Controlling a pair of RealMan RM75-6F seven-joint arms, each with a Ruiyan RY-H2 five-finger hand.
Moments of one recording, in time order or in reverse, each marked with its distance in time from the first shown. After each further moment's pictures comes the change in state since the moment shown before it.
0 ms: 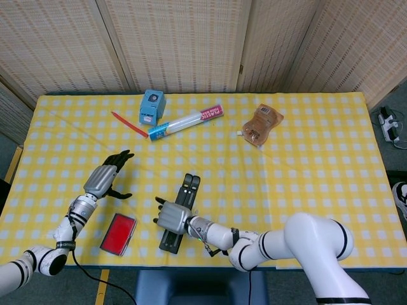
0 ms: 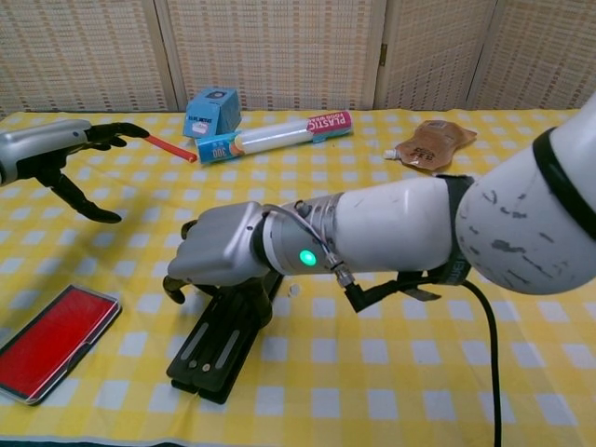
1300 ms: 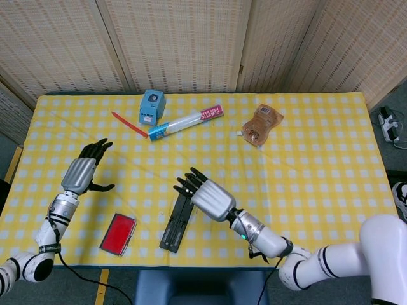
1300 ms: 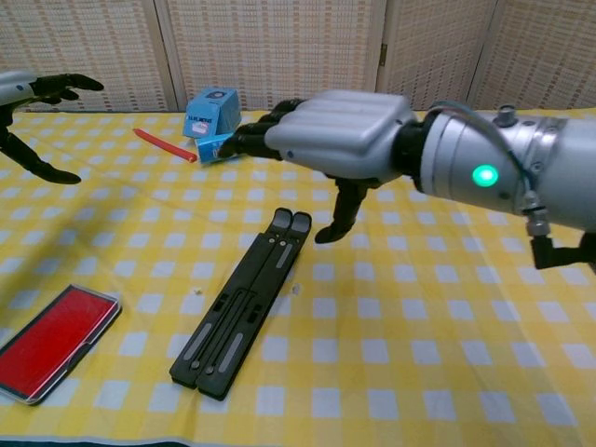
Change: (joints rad) left arm 0.070 0.124 -0.039 -0.140 -0.064 0.137 0.175; right arm -0.380 0.305 -0.005 -0.385 -0.206 0.468 0.024
